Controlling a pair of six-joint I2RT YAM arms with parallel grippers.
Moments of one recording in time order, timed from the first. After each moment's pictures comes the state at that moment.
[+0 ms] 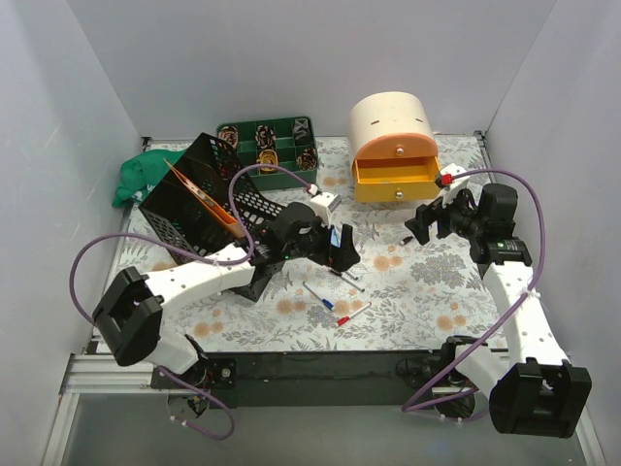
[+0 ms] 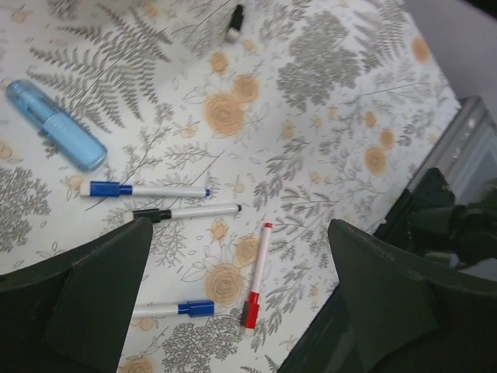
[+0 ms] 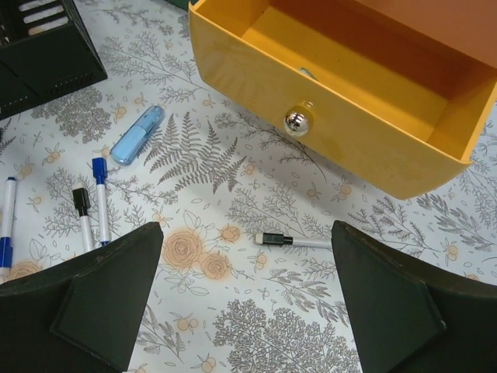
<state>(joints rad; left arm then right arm) -0.88 1.43 0.99 -0.03 0.15 -0.45 -0.02 1.00 0.82 -0.29 -0.63 -0.32</state>
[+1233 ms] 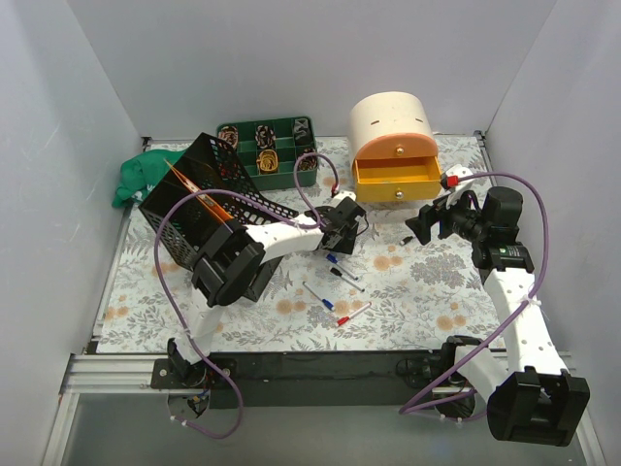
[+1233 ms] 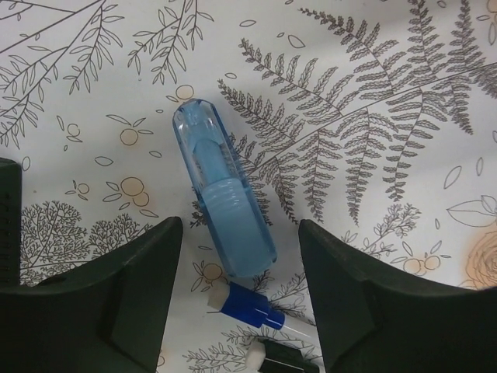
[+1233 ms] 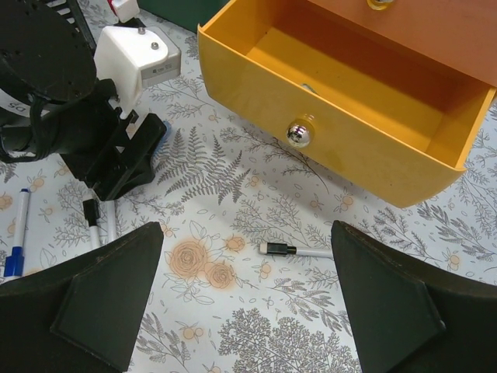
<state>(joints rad) -0.88 2.10 1.51 -0.41 -0.36 -0.52 -0.05 0.95 0.79 -0.23 -0.67 -0.28</state>
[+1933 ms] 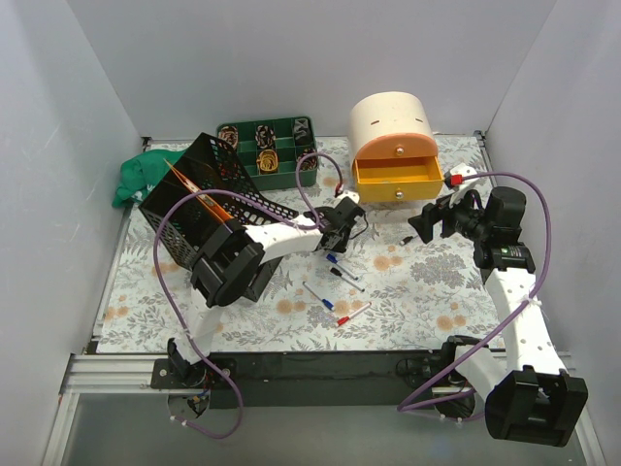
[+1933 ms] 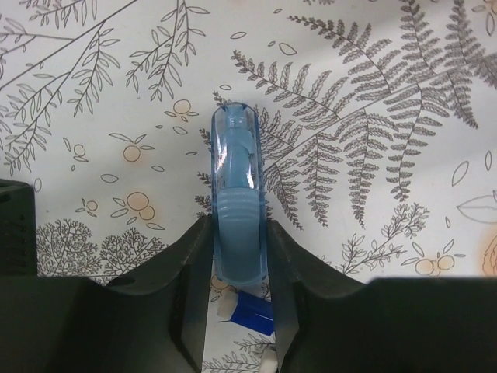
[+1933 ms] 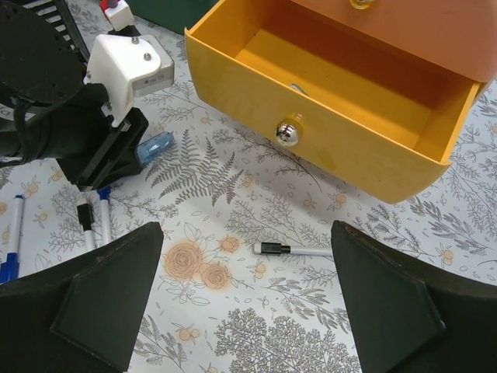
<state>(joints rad) -0.88 2.11 1.52 -0.40 -0.37 -0.44 -0.07 0.96 0.79 -0.22 -0.67 -0.27</state>
